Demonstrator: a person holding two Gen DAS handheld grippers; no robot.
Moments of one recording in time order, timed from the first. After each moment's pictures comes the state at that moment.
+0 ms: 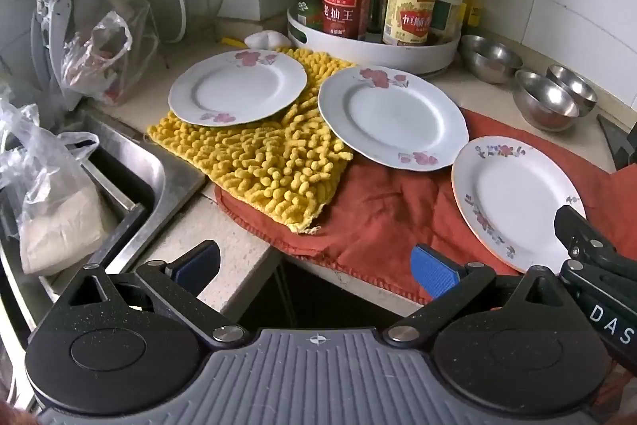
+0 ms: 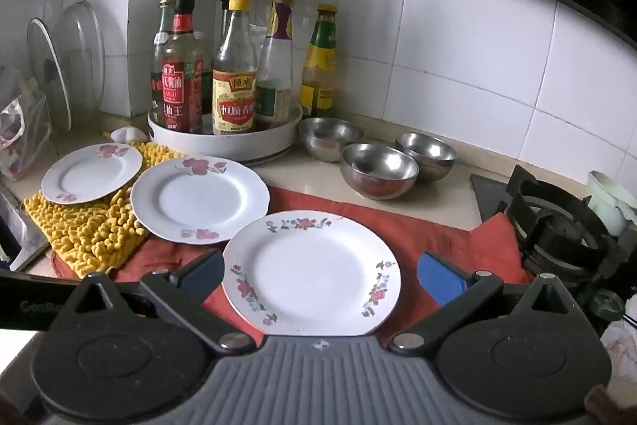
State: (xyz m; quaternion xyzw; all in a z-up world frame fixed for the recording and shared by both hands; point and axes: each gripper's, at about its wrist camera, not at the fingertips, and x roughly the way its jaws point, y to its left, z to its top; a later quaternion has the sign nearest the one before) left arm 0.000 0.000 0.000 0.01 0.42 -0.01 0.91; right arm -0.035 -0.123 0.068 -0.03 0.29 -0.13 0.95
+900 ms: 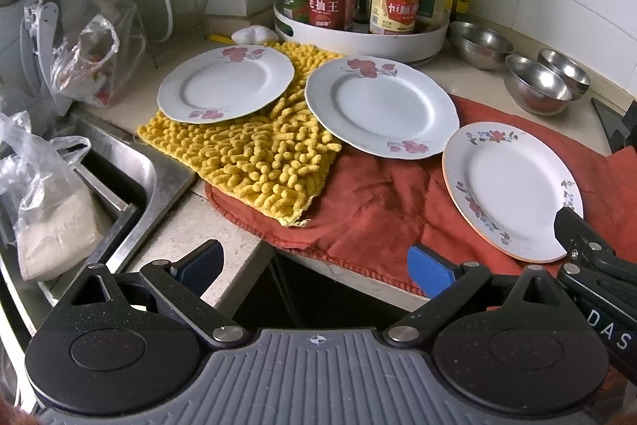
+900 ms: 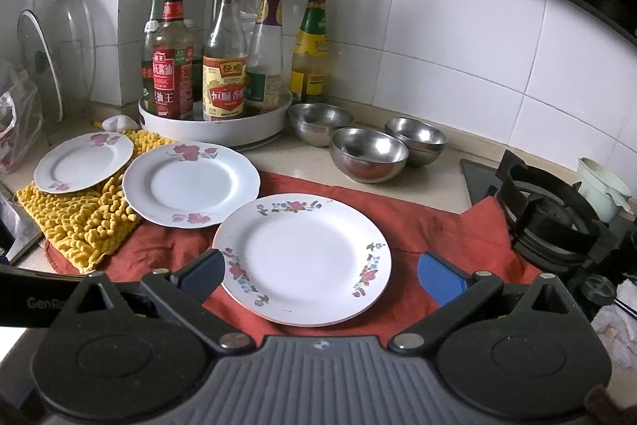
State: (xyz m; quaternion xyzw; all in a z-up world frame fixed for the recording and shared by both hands) left arm -0.001 -0.006 -0.003 0.04 0.43 -0.02 0.90; right arm -0.040 -0.120 0.066 -0.03 0.31 -0.15 0.94
